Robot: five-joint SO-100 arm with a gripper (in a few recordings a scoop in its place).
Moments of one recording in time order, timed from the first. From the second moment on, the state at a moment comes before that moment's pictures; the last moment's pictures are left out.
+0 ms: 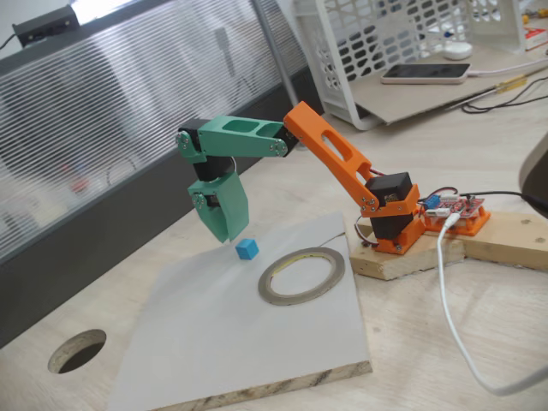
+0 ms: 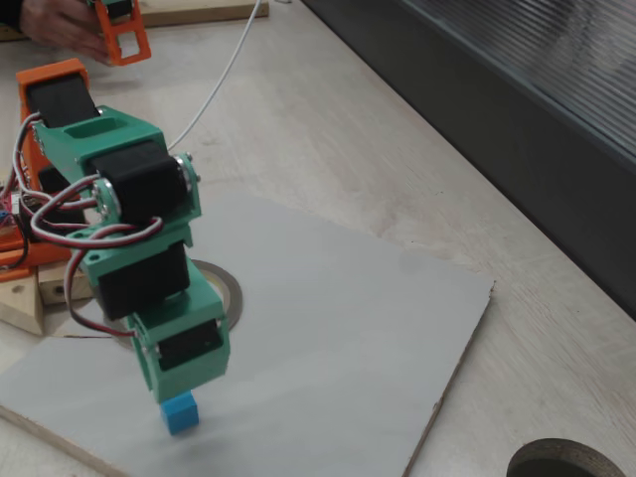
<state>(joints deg) 22.6 56.1 44.6 100.8 100.6</state>
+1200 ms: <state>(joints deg) 22.7 55.5 50.5 109.1 100.5</state>
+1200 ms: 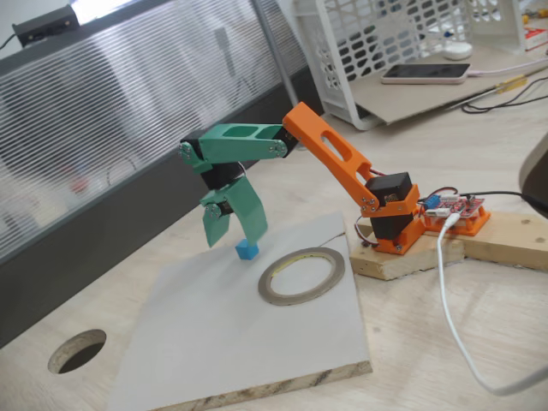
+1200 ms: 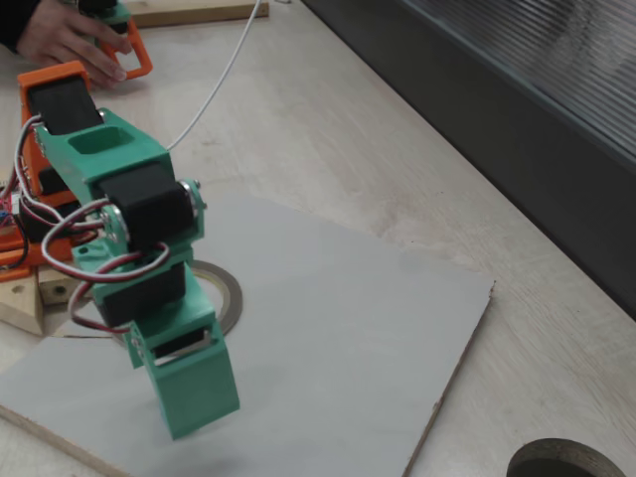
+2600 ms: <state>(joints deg) 27.3 52.6 51.2 99.1 100.4</state>
